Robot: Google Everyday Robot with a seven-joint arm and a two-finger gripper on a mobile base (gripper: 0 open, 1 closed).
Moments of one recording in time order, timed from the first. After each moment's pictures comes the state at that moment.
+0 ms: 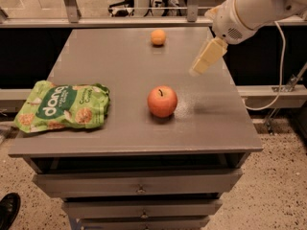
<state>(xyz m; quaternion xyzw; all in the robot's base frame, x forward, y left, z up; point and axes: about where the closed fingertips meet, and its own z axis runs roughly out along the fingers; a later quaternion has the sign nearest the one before) 0.630 -0.142 0.954 -0.57 0.73 0.02 0.37</state>
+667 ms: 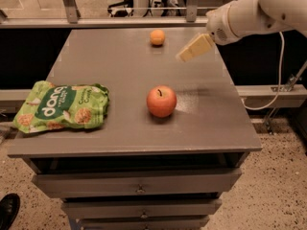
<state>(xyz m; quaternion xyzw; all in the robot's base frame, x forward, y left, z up) 0.697 -0.133 0.940 -0.46 0.76 0.08 0.46</state>
